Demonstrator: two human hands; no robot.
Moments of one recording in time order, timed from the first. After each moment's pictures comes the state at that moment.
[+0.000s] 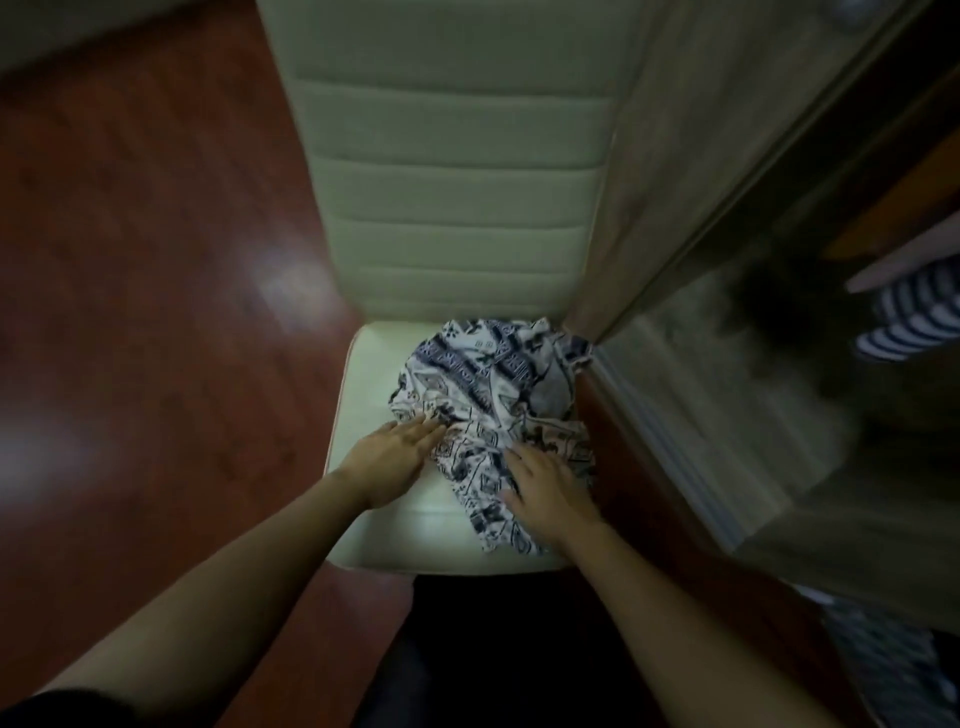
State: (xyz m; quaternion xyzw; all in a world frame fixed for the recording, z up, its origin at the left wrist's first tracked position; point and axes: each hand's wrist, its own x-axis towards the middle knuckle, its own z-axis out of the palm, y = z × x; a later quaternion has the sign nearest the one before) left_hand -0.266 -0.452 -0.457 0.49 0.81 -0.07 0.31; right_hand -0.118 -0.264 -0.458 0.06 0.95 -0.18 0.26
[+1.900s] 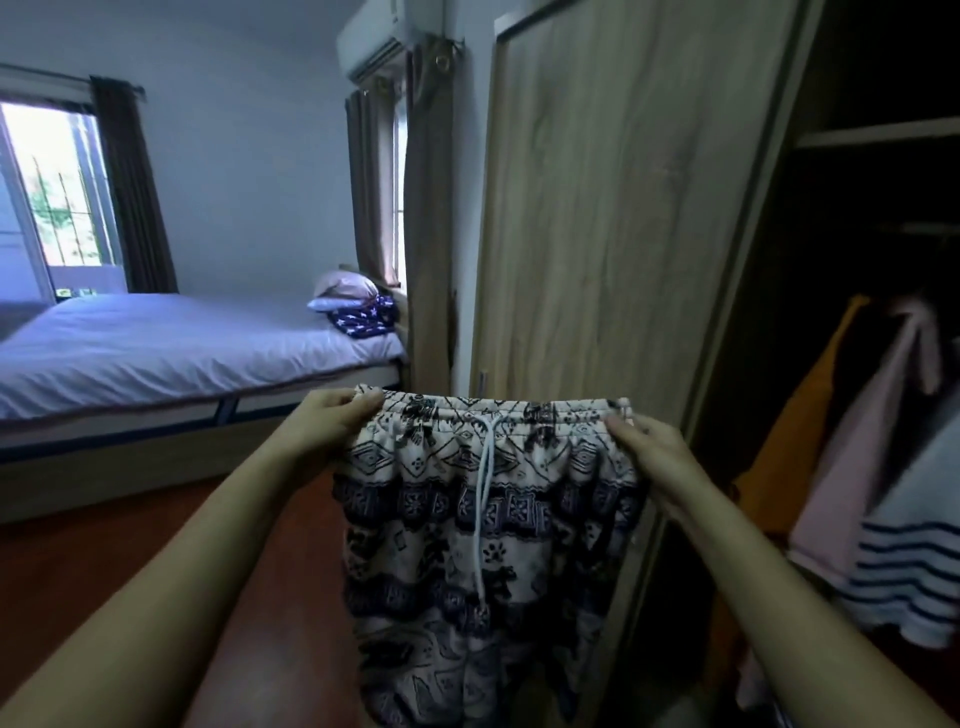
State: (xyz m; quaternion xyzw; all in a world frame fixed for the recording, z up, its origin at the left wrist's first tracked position) left_hand -0.339 -0.458 0.077 0.21 0.70 0.67 0.07; right_hand -0.181 -0.167 0.077 0.13 0.66 -0.69 -0.25
